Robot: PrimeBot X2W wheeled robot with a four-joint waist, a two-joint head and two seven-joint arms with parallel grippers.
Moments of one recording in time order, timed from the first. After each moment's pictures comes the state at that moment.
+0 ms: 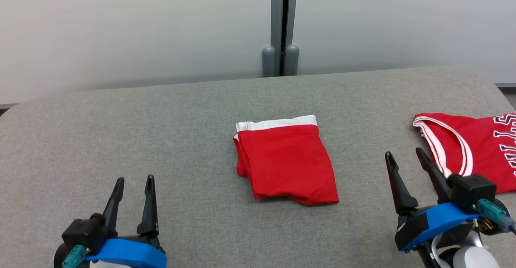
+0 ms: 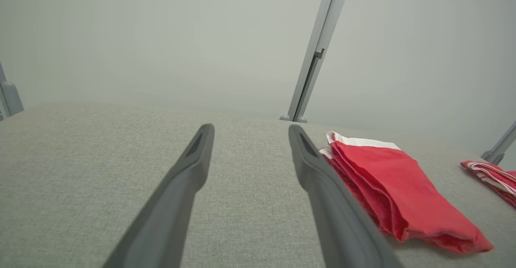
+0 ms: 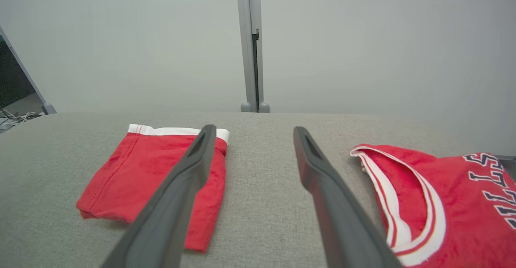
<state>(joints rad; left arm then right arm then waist) -0.05 0.15 -0.12 0.29 -0.38 -0.10 -0.26 -0.09 -0.06 -0.01 0.05 0.14 0.13 0.02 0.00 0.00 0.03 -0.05</state>
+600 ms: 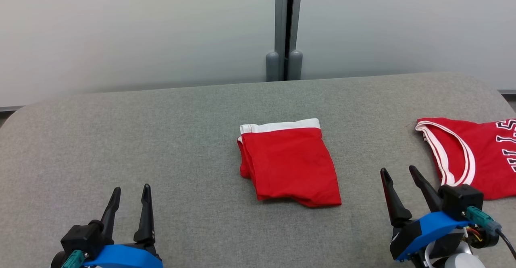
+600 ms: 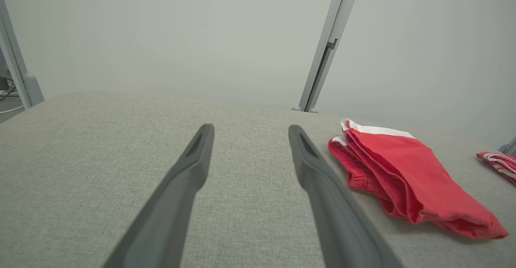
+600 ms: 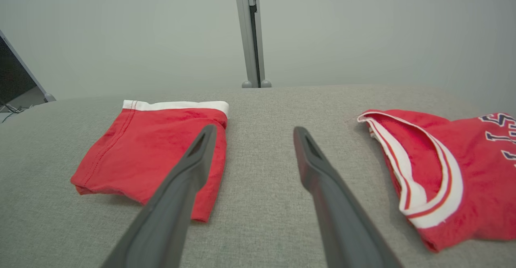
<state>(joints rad) -0.02 0.17 -0.13 0.31 -0.39 -0.08 -0.25 -0.09 -0.06 -0.01 0.20 0.17 0.13 -0.02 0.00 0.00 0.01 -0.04</state>
